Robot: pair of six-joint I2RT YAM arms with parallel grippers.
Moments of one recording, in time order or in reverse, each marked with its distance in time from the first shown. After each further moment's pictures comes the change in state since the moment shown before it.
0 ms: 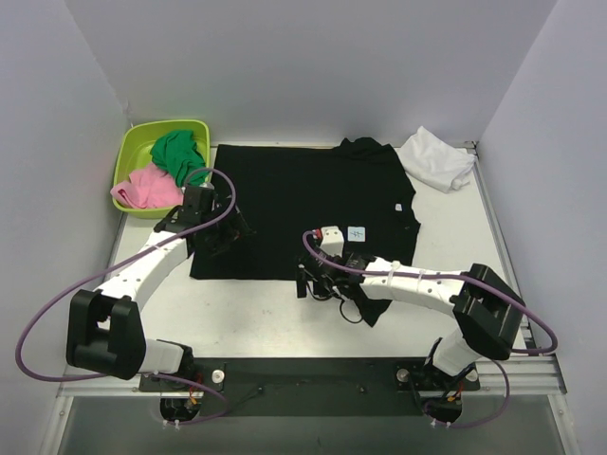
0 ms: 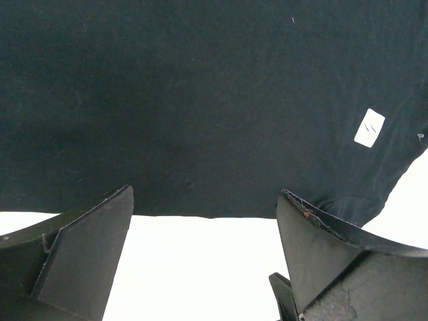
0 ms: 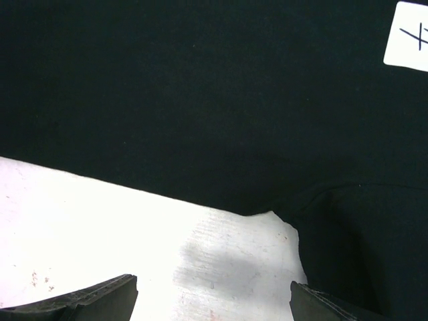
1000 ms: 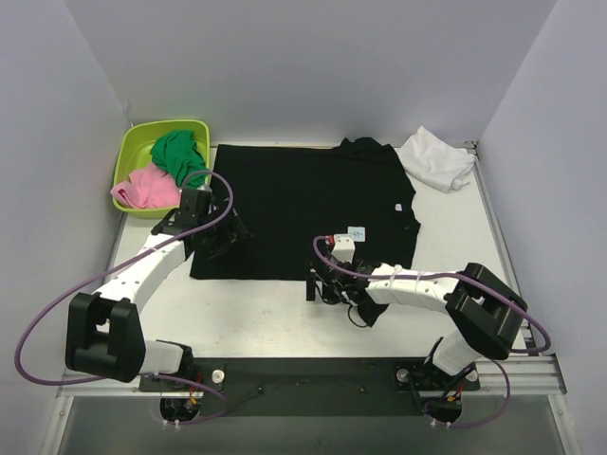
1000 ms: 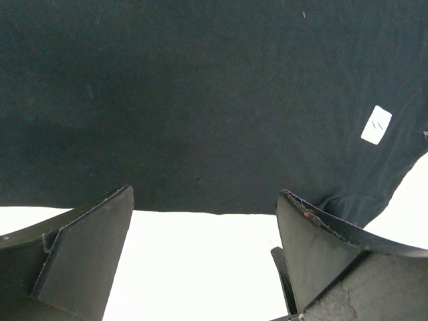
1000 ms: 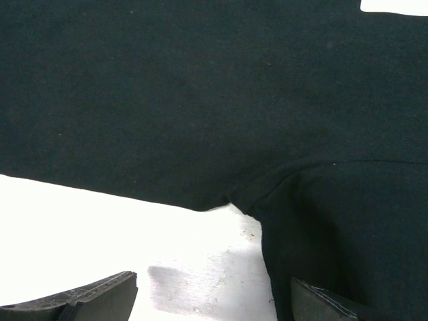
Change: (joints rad) left arm 0.026 -0.015 -0.025 0.000 0.017 0.016; right arm -0.055 0.000 -0.161 0.152 -0.032 0.029
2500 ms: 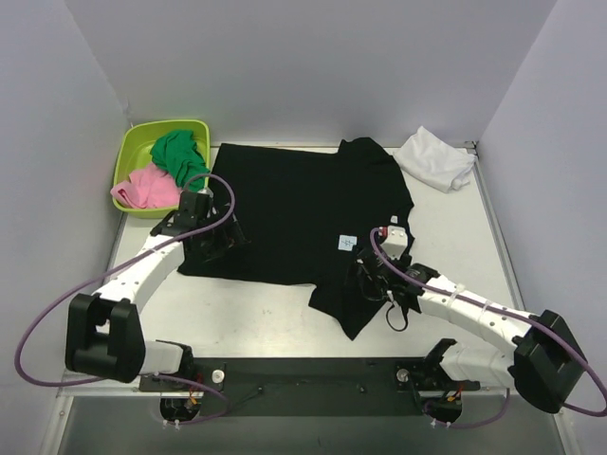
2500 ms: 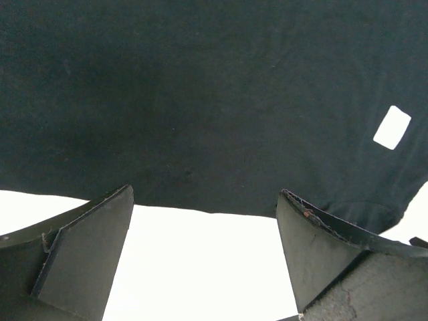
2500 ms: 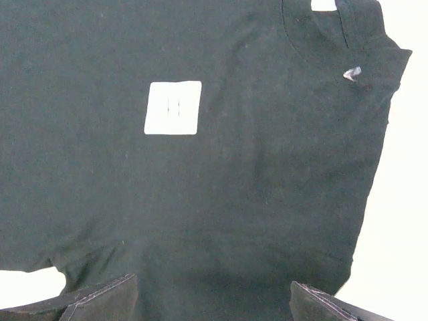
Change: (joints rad) left arm 0.012 -0.045 -0.027 -0.032 0.003 0.089; right arm -0.167 -0.414 -0.161 -0.143 0.115 -0.008
